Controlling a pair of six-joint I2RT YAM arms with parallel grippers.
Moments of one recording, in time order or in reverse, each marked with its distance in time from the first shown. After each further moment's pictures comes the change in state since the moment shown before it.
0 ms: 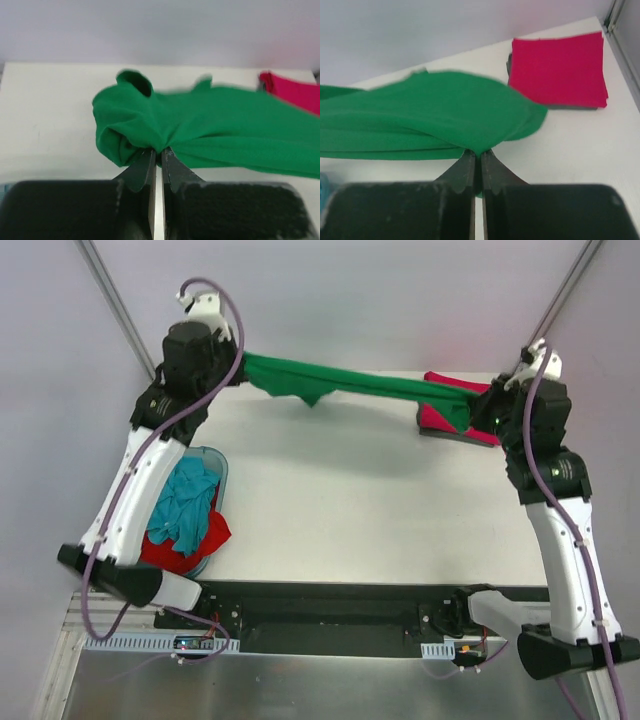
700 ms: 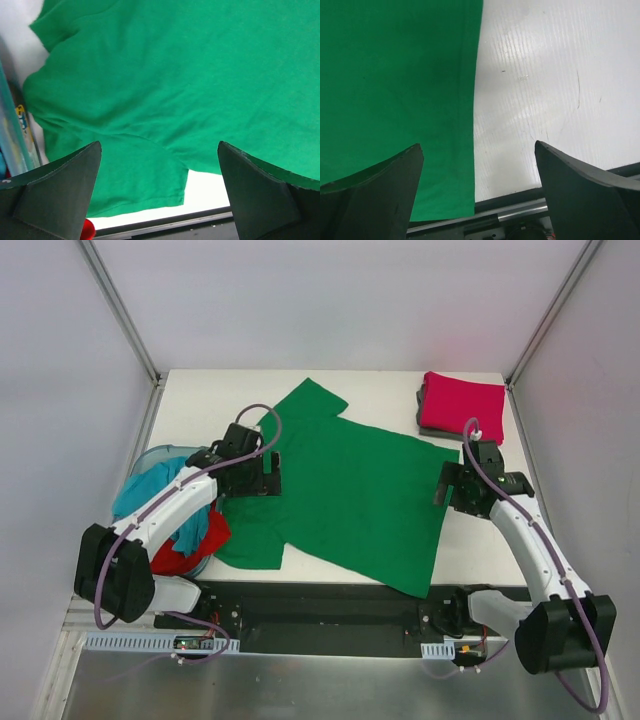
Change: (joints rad) left arm -0.048 -0.124 -0.864 -0.045 0.205 -0.192; right arm -0.039 -0.010 -0.606 -0.228 0.049 0.036
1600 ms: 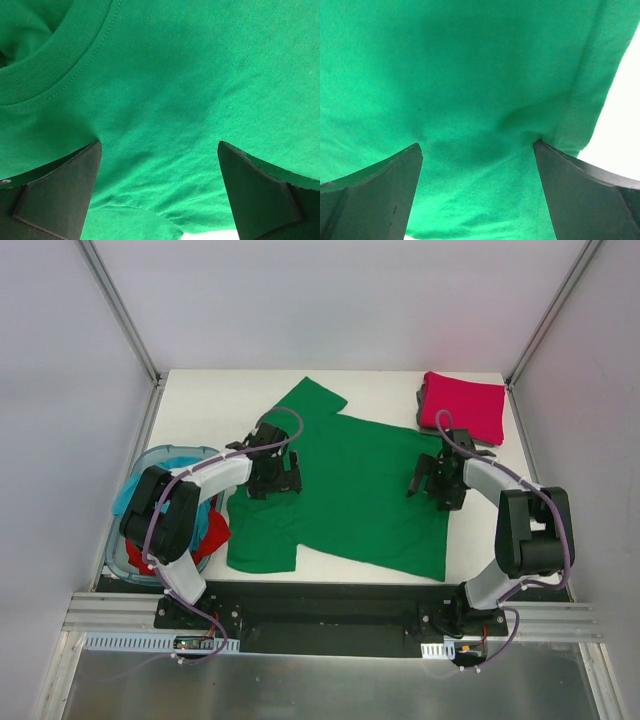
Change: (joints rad) left arm -0.050 0.360 0.077 0.185 0.009 -0.157; right arm -0.011 0.496 0.019 0.339 -0.285 0.072
